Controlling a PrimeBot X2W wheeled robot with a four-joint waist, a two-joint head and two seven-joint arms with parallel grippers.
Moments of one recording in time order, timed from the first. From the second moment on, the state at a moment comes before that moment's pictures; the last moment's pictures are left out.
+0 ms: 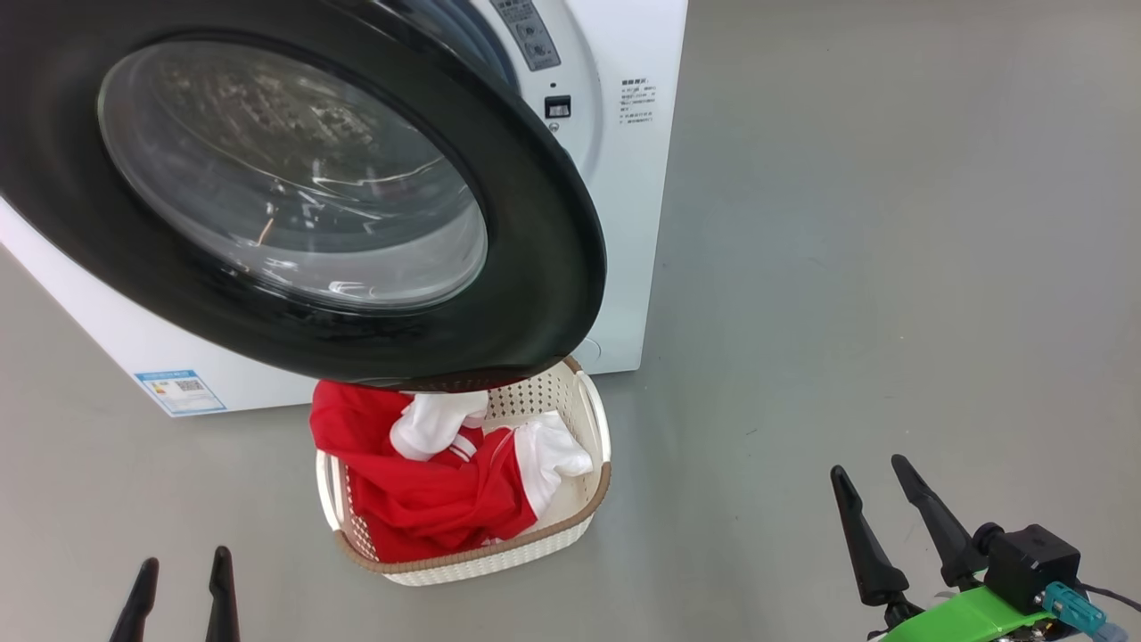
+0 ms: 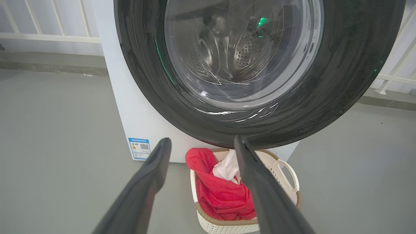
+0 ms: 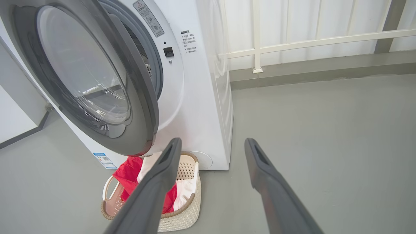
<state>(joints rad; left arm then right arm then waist) 0.10 0.10 0.08 0.17 -0.28 -0.13 -0.25 -0.01 -0.14 0.08 0.16 0.32 0.12 -0.26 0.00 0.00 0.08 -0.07</state>
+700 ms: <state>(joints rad) 0.10 0.07 0.08 0.16 -0.27 -0.13 -0.25 -0.02 -0.15 0.10 0.14 0.33 0.12 -0.26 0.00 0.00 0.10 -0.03</state>
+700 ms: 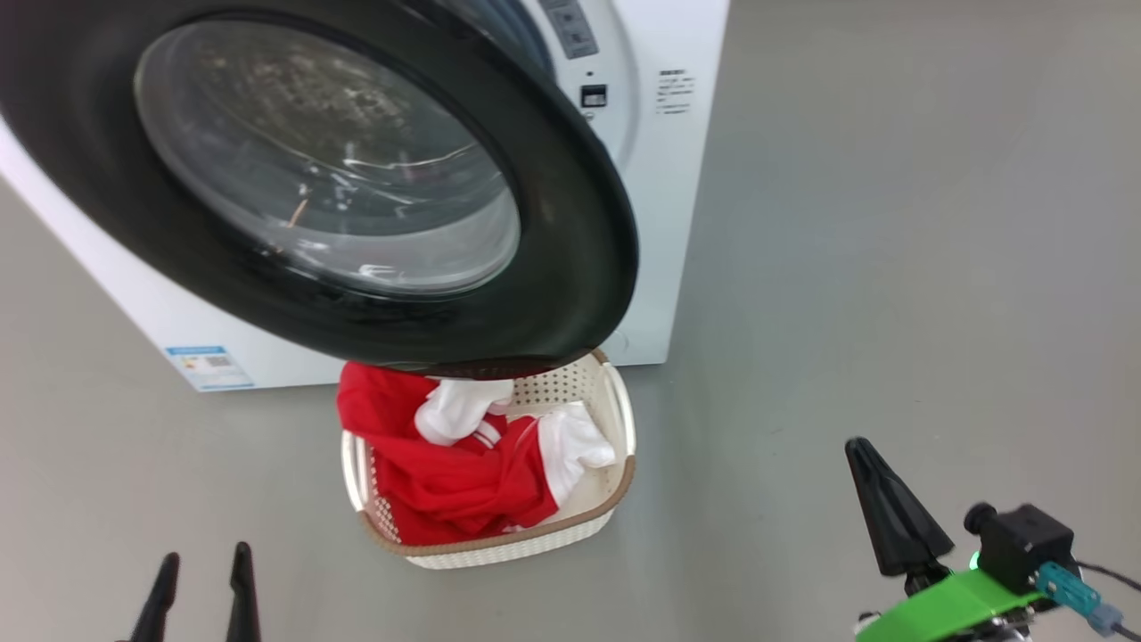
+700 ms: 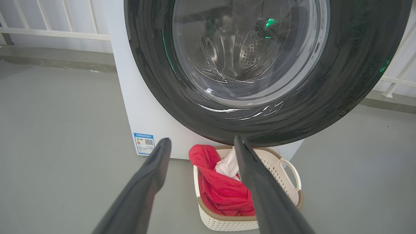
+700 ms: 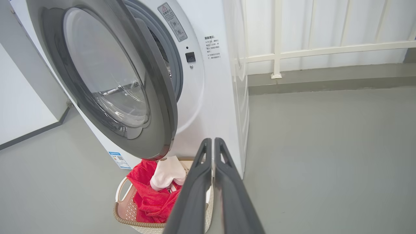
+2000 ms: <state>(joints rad) -0.08 0.04 -0.05 0.14 -0.30 -0.13 -0.25 -0.57 -0.13 0.20 0.36 0.36 0.12 -0.26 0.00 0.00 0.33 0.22</state>
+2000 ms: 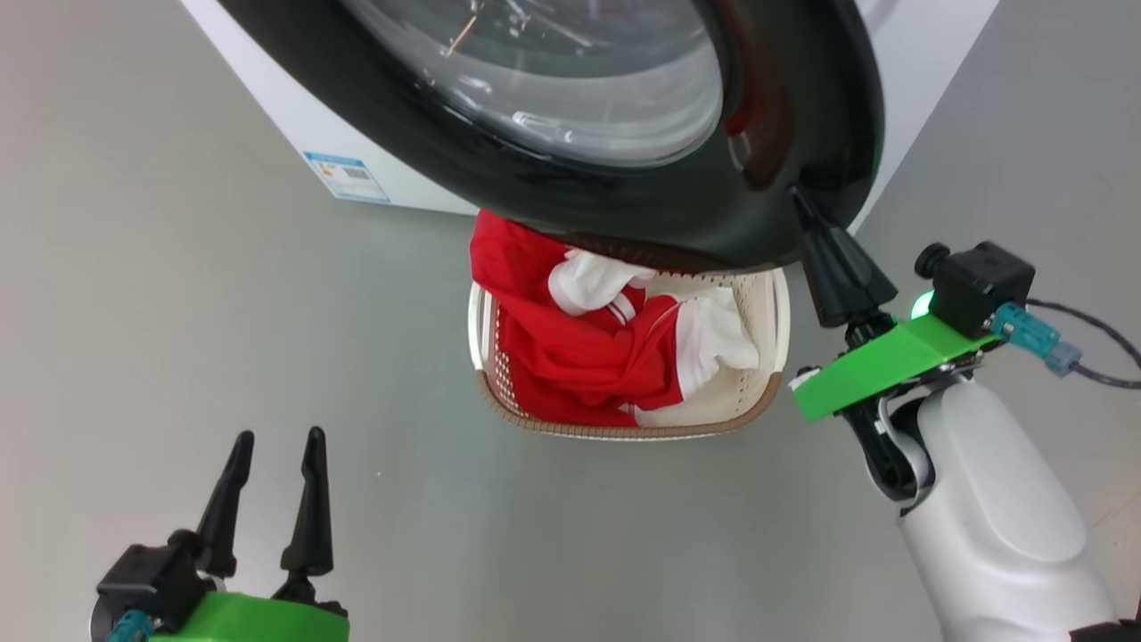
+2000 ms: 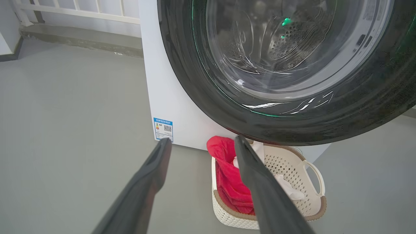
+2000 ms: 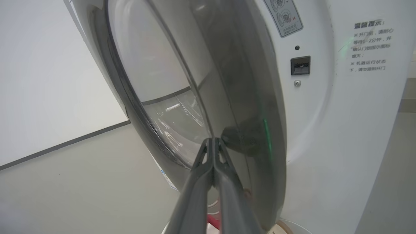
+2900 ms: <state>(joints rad) -0.20 0.03 -0.12 0.10 -0.36 -0.13 -0.25 -0.88 -0.16 0.02 0.37 0.30 0.12 -0.26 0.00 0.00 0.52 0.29</state>
